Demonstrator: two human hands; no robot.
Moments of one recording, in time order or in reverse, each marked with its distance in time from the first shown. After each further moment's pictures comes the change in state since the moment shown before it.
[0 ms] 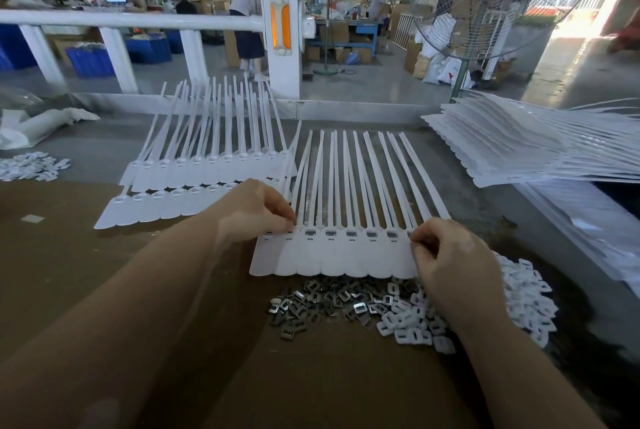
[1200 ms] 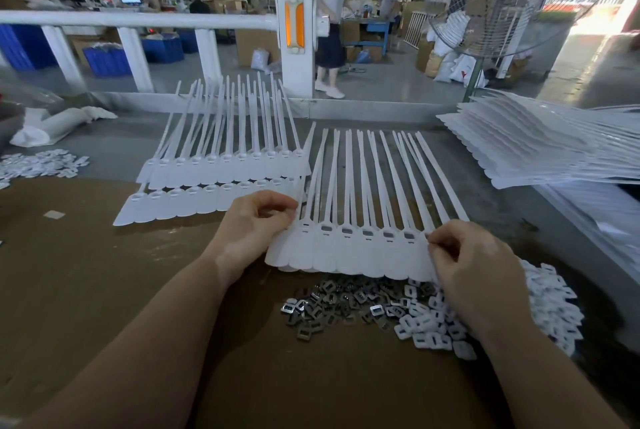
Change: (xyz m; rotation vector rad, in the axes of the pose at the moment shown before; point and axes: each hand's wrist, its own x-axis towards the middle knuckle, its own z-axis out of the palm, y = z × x) left_hand -0.022 -0.025 0.025 -0.537 0.317 -0.019; right_hand 0.000 0.000 0.000 -0.003 0.000 0.003
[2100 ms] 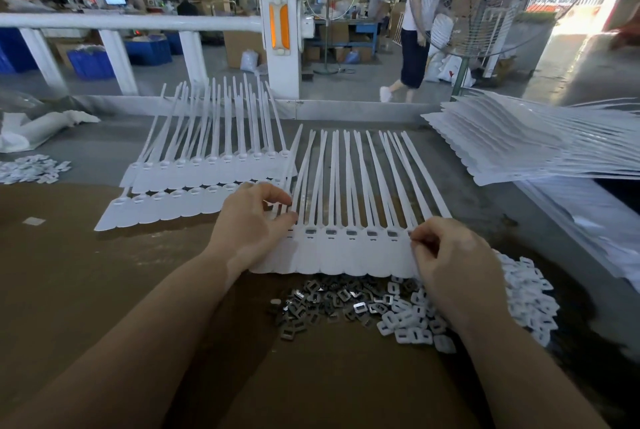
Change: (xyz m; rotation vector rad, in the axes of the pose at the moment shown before) left_hand 0.000 0.019 0.016 0.449 0.077 0.177; right_hand -0.001 -0.001 0.002 0.012 0.023 0.000
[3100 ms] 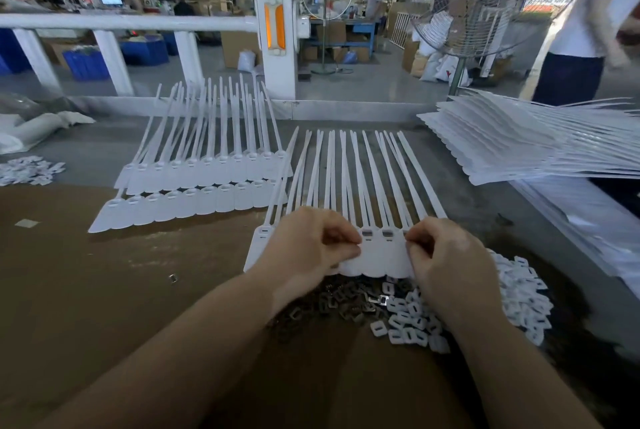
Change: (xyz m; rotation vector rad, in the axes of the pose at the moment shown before) left_hand -0.032 0.049 0.025 -0.196 -0.369 0.132; right_hand 0.000 0.001 -0.001 -0.011 -0.012 0.011
